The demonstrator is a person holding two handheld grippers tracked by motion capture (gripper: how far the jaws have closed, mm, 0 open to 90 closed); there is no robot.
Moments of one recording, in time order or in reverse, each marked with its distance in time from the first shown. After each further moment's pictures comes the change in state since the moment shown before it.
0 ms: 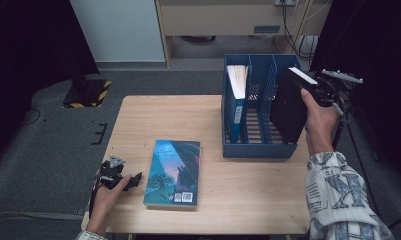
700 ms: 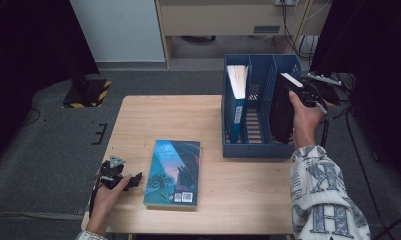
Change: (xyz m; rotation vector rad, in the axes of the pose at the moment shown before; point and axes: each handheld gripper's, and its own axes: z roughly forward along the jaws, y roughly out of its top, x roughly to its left) left arm 0.000 0.000 0.000 0.000 -0.003 0.005; right arm -0.003 -0.025 0.051 0.046 -0.042 0.032
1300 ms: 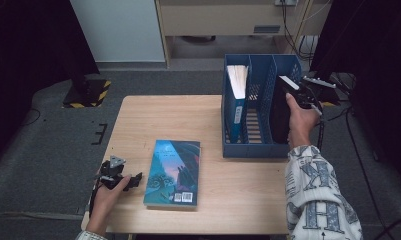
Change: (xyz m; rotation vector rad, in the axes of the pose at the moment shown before) left arm 0.000 0.000 0.000 0.000 -0.002 0.004; right arm 0.000 -0.012 0.015 0.012 -0.029 0.019
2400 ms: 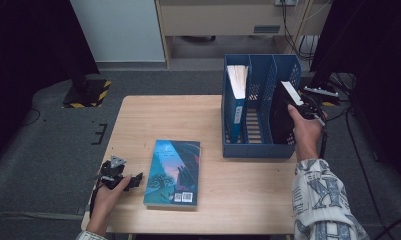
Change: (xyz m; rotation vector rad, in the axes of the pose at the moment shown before) left arm -0.002 0.000 0.000 0.000 -0.002 0.001; right arm -0.003 -0.021 -0.028 0.089 -0.001 -0.041
